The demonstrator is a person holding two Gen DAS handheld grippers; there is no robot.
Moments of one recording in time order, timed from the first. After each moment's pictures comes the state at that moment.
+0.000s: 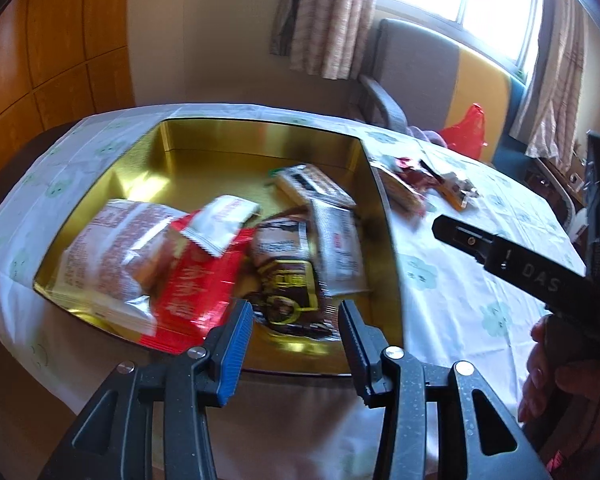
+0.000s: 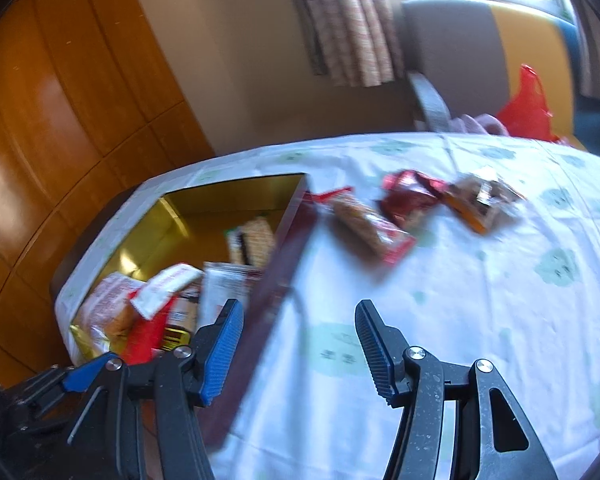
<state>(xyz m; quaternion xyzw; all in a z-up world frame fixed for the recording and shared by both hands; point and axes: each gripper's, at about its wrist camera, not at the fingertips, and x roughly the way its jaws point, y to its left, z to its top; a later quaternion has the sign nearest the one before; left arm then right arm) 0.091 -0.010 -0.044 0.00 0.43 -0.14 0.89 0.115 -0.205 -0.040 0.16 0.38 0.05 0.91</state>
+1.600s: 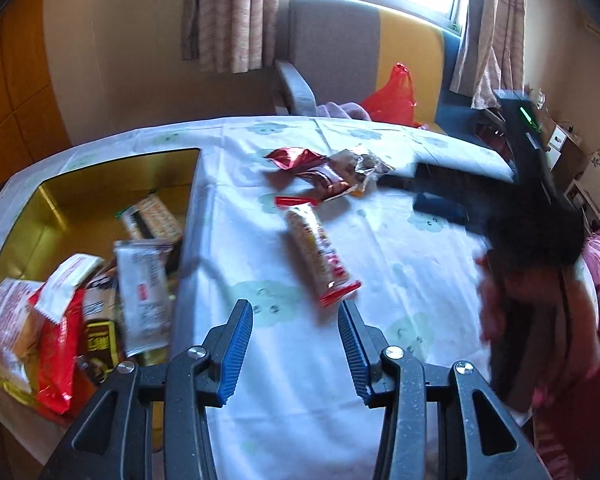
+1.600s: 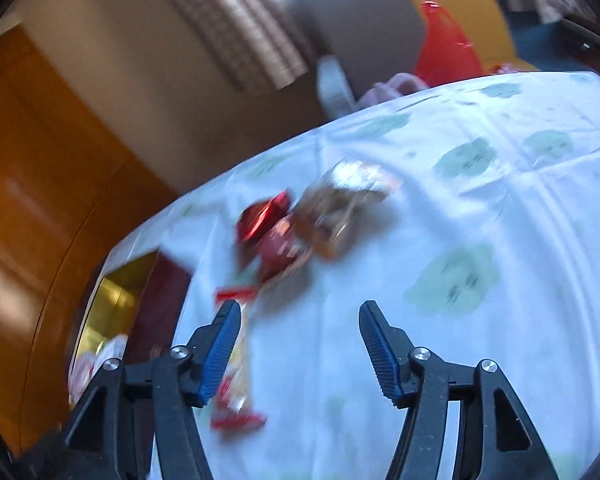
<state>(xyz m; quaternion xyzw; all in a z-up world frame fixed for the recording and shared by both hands) 0.093 -0.154 -0.038 0.07 0.44 -0.23 0.87 0.145 -0.370 -0.070 0.30 0.38 -0.01 0.87</state>
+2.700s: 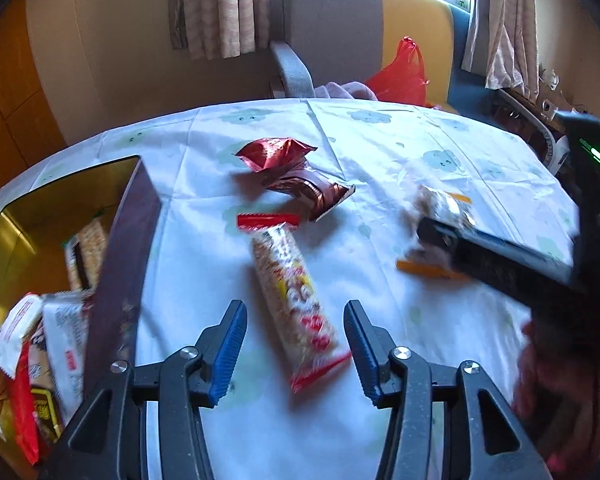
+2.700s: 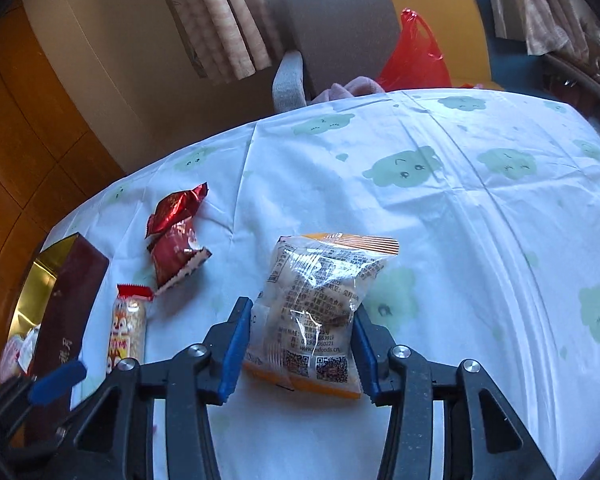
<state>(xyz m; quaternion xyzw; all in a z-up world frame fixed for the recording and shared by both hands) 0.147 -0.220 -0.073 0.11 0.46 -0.21 0.86 0.136 -0.390 -0.095 0.21 0.41 -0.07 0.88</state>
